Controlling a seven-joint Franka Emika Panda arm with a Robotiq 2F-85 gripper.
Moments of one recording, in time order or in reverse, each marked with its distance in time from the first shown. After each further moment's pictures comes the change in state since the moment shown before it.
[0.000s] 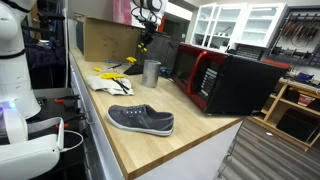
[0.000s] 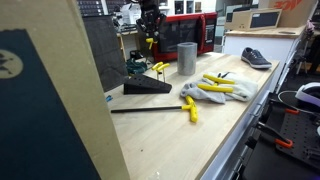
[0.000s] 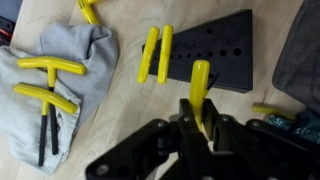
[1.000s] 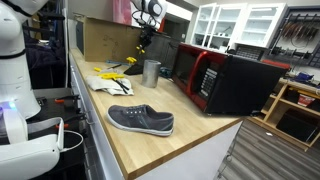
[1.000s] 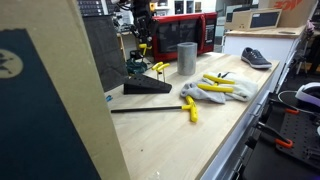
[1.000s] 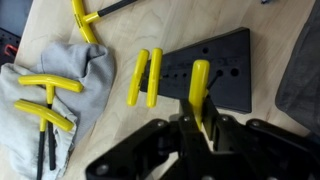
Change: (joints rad) arm 0.041 0.148 -0.005 0.196 0.024 -0.111 0.047
